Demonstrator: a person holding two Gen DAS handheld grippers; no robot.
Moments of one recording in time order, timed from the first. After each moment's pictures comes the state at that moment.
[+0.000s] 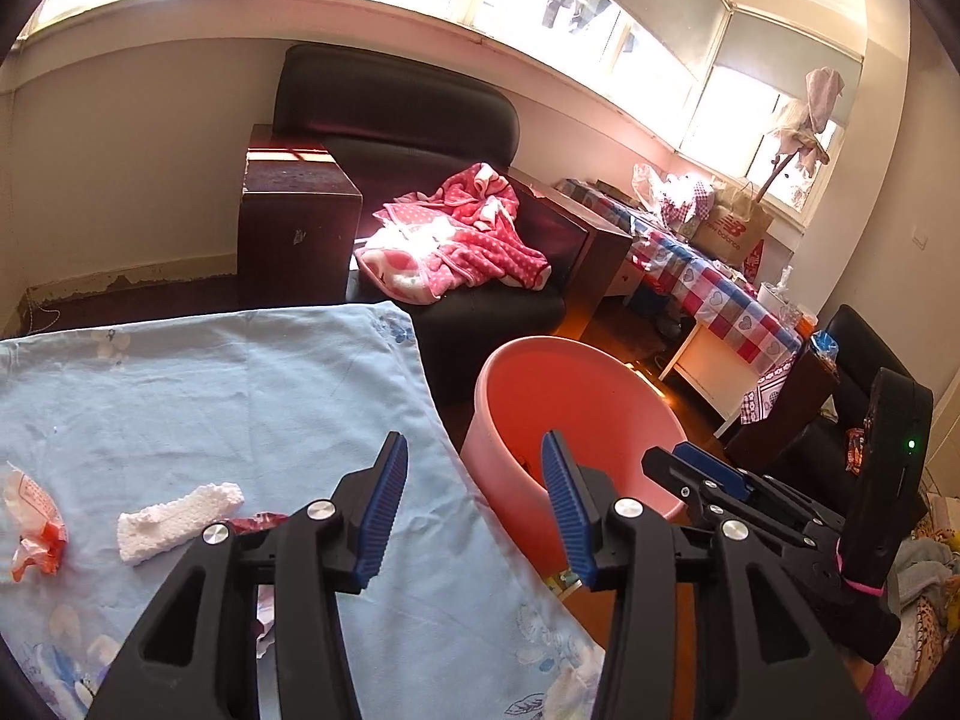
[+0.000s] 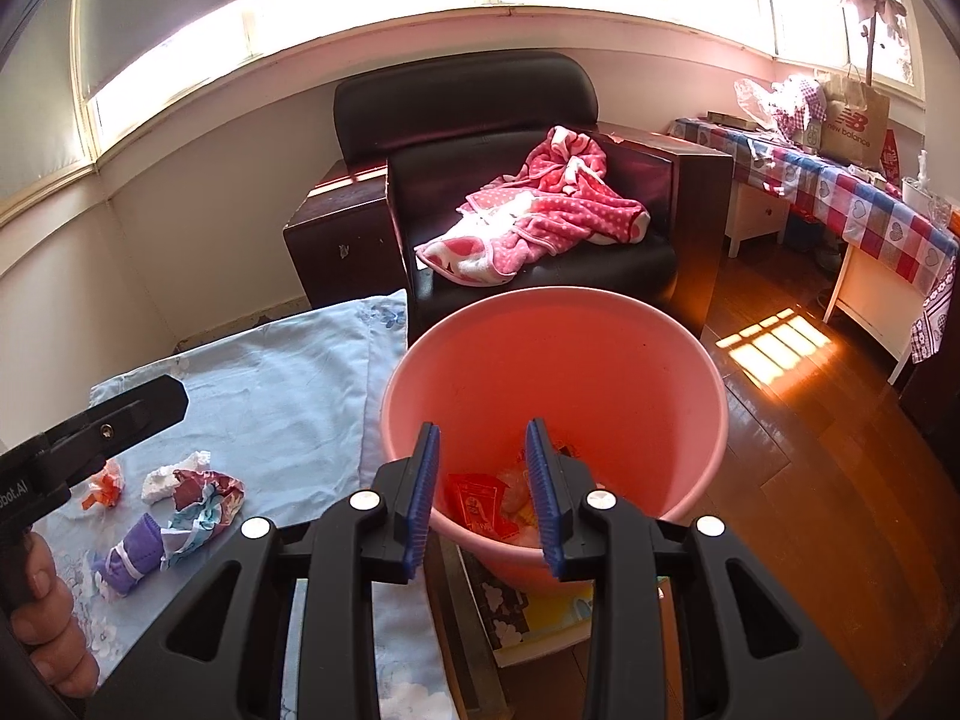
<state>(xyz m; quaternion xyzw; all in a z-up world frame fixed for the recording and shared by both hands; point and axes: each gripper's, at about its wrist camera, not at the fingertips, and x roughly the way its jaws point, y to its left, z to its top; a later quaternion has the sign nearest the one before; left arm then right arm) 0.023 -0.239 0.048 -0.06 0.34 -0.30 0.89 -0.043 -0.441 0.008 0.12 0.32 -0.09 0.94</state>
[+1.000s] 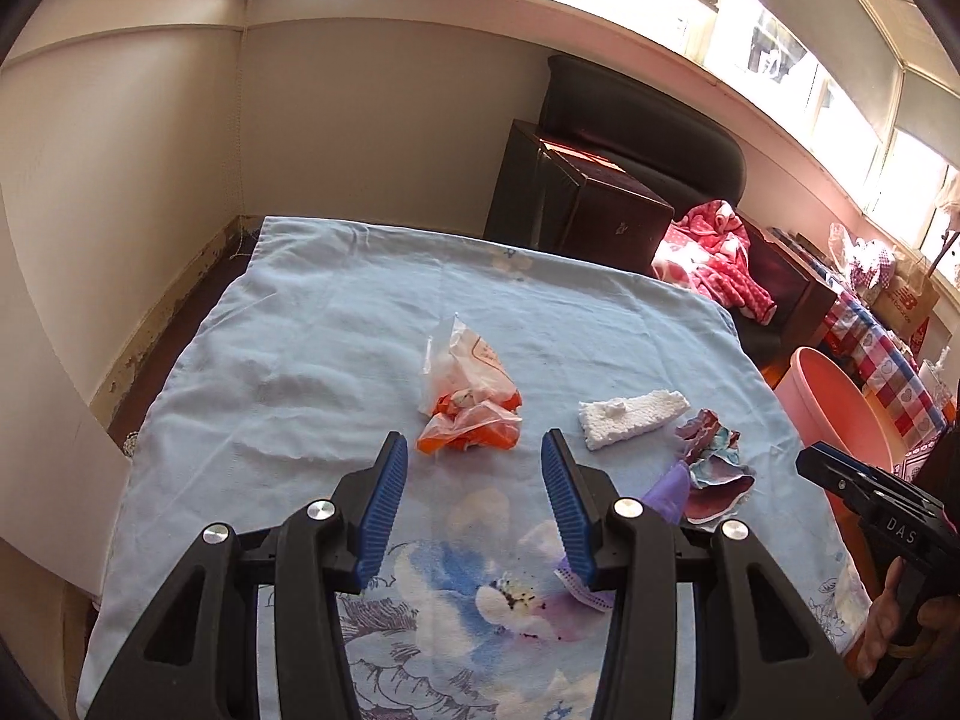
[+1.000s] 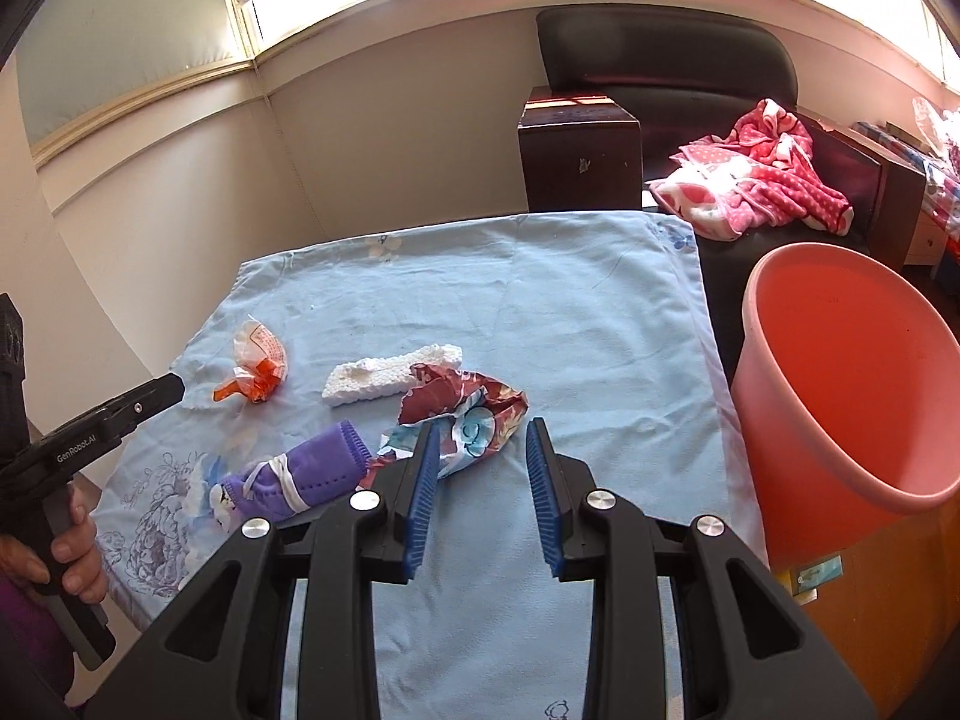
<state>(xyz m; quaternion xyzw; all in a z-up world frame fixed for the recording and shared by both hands) 0.000 0.003 -0.015 -0.09 0.36 -0.07 0.93 -0.011 -0.294 -0.025 0.08 0.37 0.11 0.92</state>
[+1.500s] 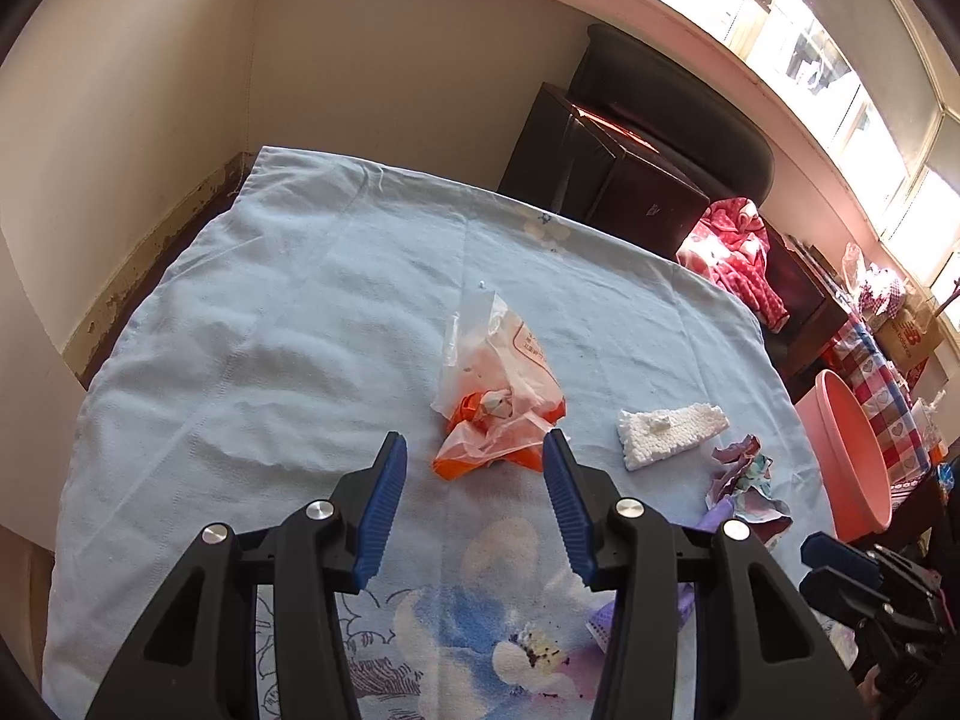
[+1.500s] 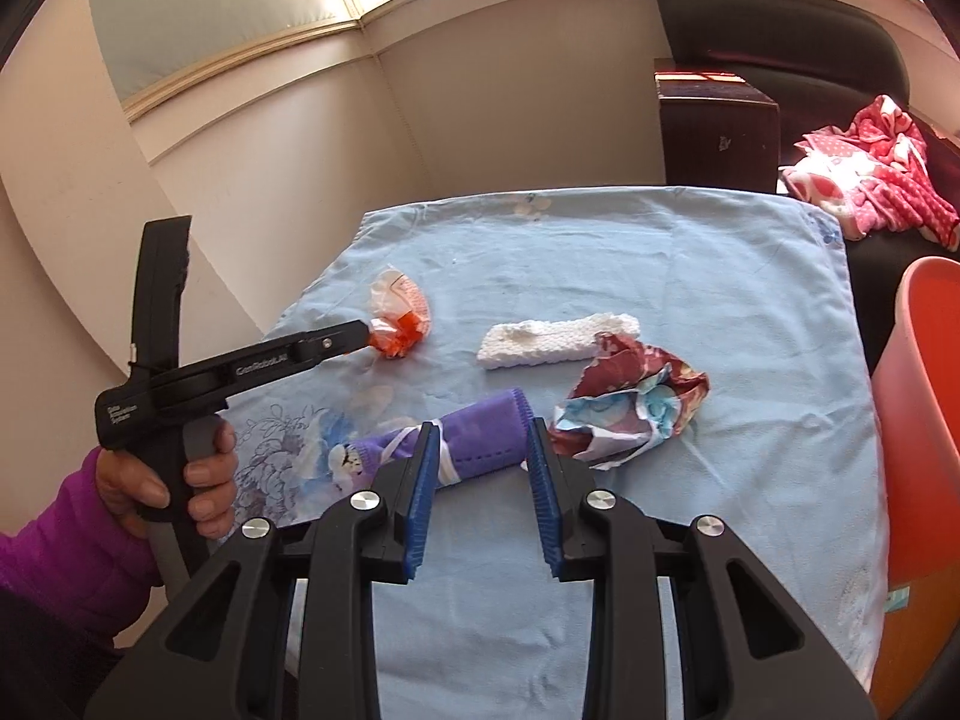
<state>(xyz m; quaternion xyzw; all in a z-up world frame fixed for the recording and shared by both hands) 0.045 0.011 -0.046 -0.15 0.41 -0.07 0.90 -0.014 -0.236 -0.029 0.08 0.40 0.27 0.87</state>
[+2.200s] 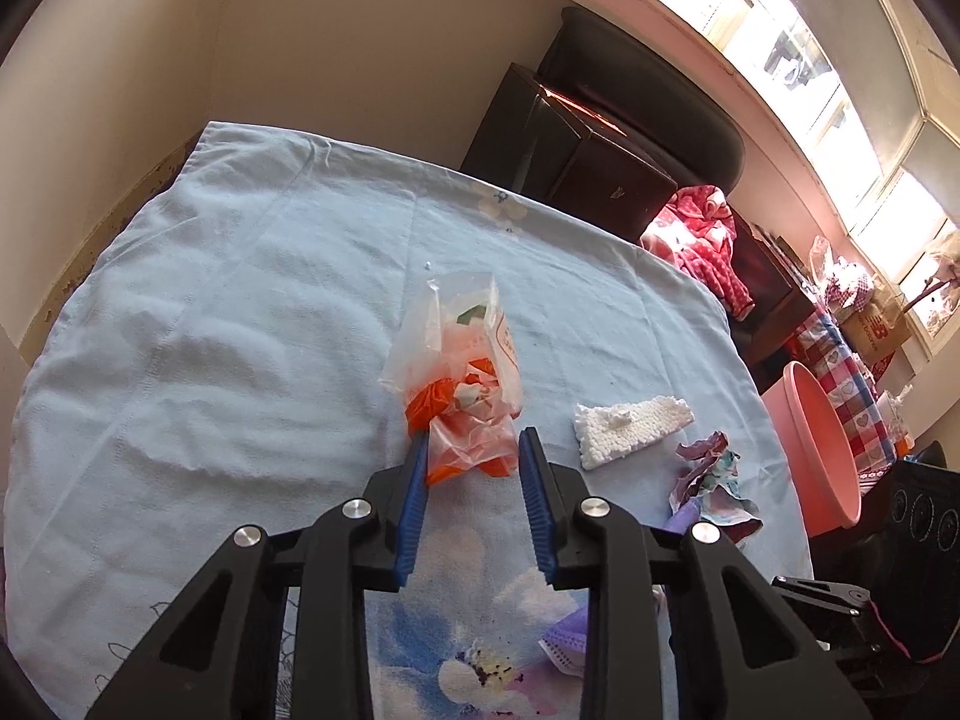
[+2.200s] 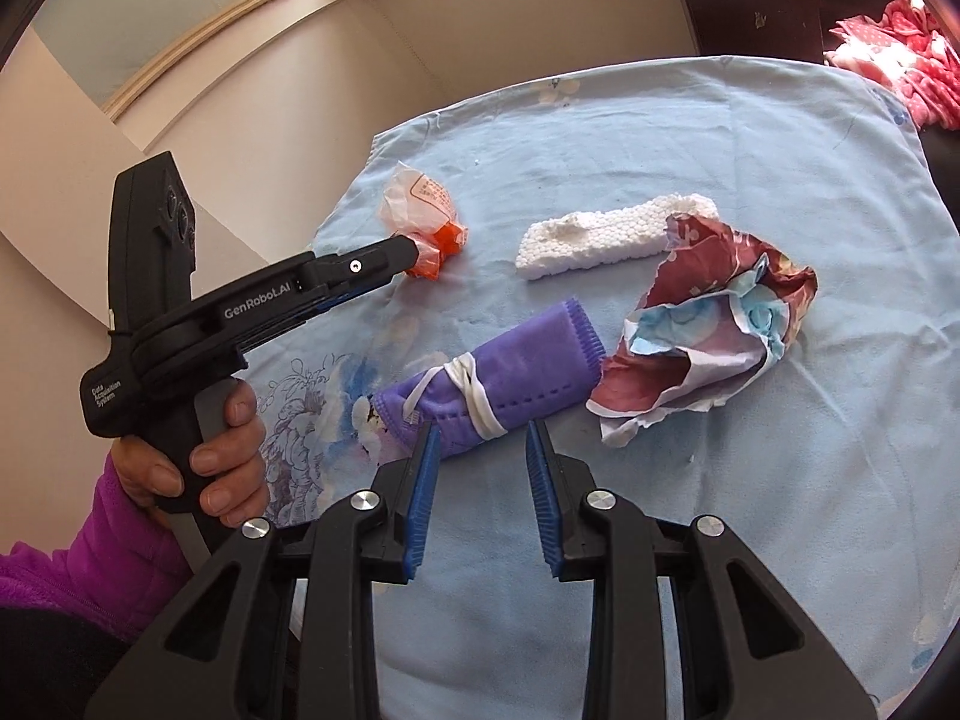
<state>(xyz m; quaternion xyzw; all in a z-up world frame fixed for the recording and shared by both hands) 0.057 -0.005 -0.054 -0.16 0.42 -0.12 0.88 0.013 -0.223 -0.064 0.14 0.49 0.28 0.81</state>
